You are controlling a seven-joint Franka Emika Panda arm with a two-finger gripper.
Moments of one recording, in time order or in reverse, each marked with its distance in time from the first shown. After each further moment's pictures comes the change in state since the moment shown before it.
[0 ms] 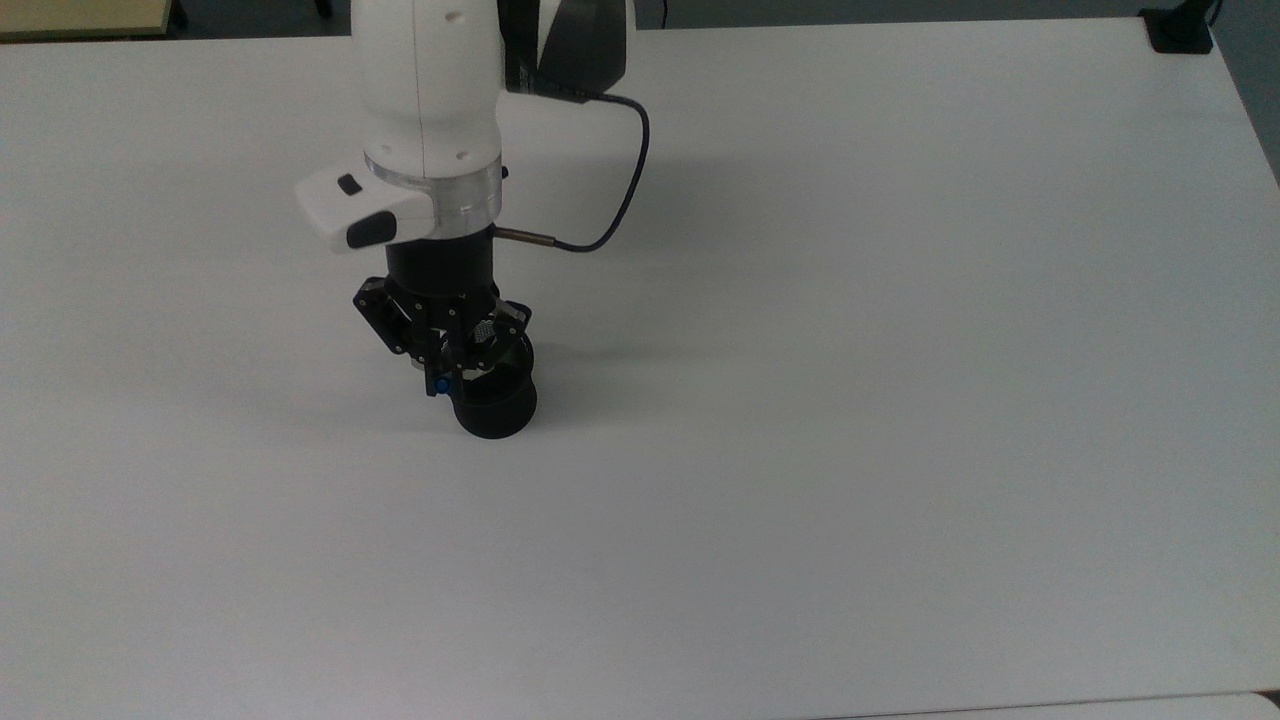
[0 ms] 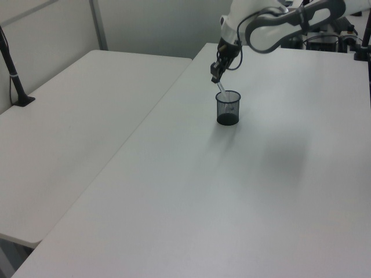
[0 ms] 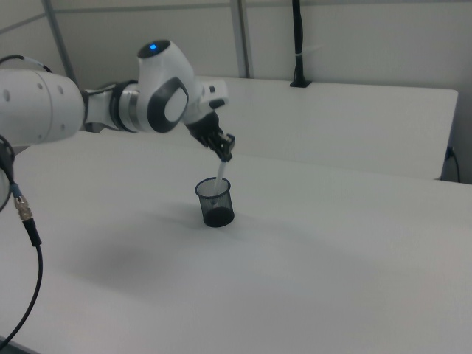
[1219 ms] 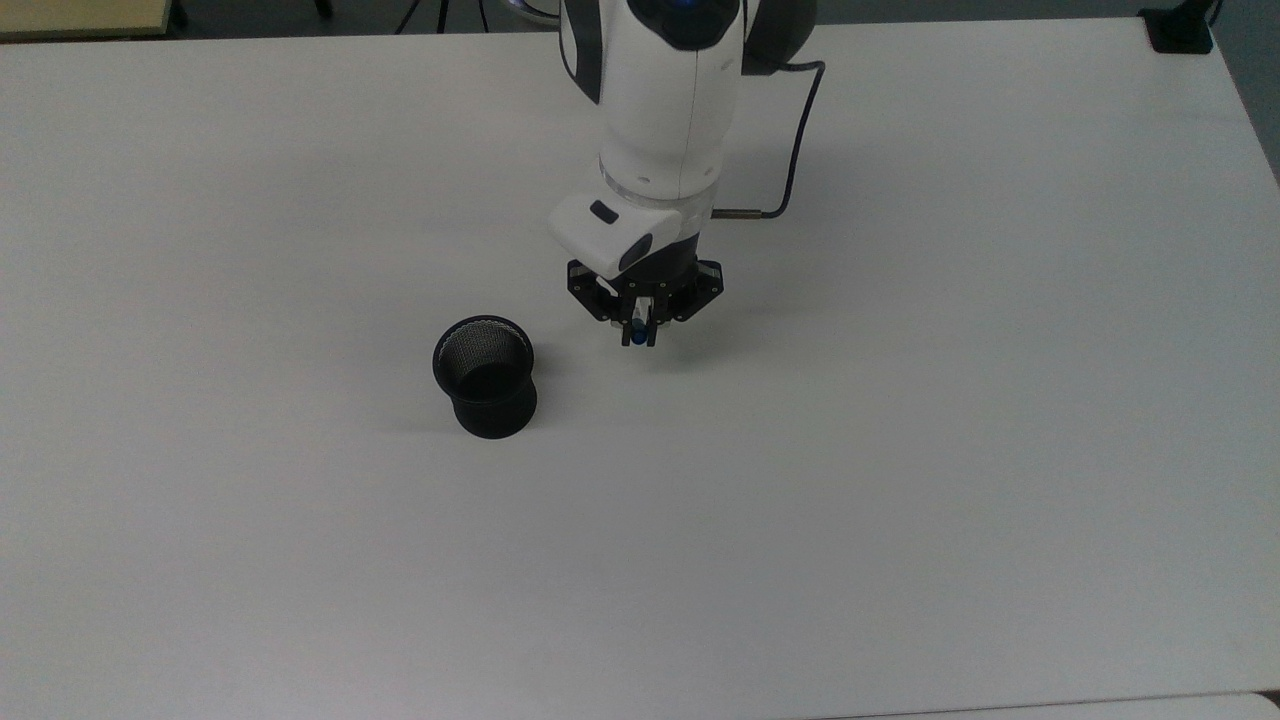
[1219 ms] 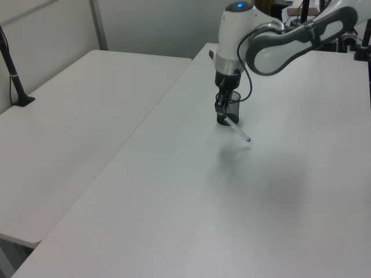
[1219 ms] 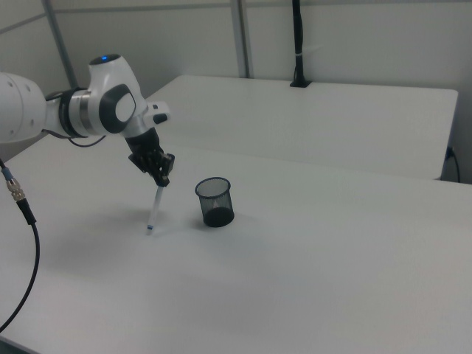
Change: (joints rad) arm 0.204 -0.004 0.030 -0.062 -0.021 -0.222 0.001
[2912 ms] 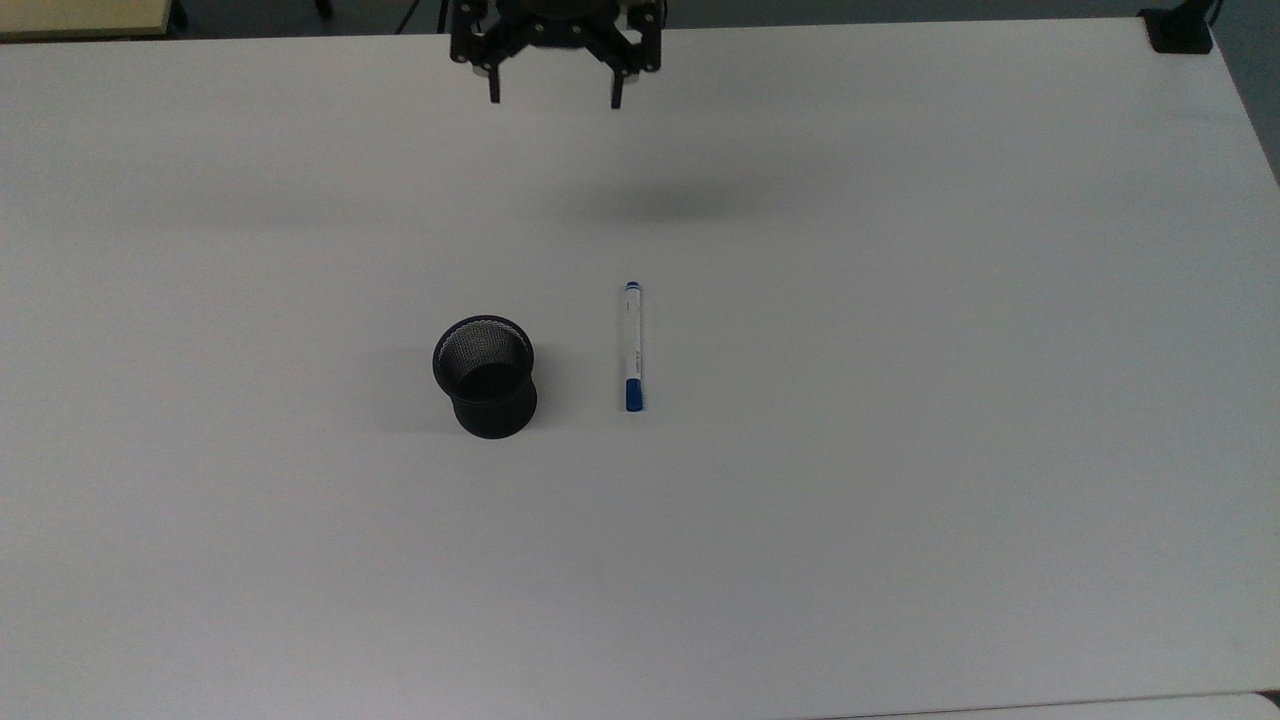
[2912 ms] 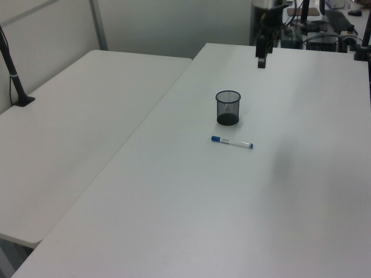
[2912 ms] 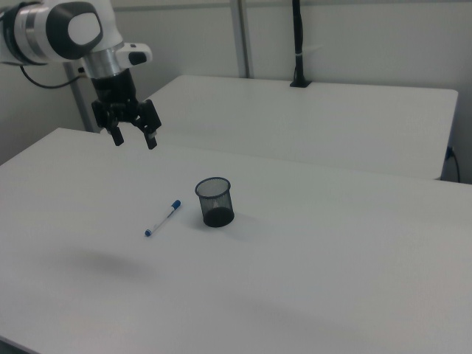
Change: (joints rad) arm -0.078 -0.356 -0.010 0.011 0.045 -0.489 -0.132
